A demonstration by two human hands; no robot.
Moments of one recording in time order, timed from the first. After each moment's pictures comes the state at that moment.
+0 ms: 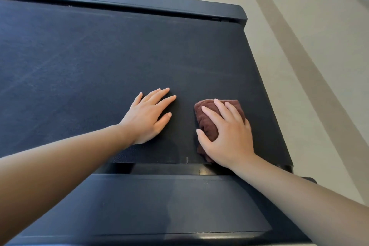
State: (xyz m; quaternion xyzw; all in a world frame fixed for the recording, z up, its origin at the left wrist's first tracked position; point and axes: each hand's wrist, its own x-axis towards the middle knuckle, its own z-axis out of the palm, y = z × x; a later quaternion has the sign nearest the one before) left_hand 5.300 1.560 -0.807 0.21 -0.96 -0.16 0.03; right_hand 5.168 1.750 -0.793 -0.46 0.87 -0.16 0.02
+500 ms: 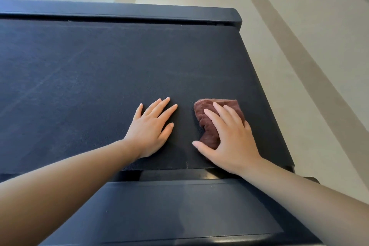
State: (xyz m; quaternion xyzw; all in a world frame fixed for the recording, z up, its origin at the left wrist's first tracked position) left_hand 5.298 1.576 -0.811 0.23 -0.96 -0.13 0.02; right_hand 5.158 1.759 -0.793 -0.49 0.86 -0.16 0.02
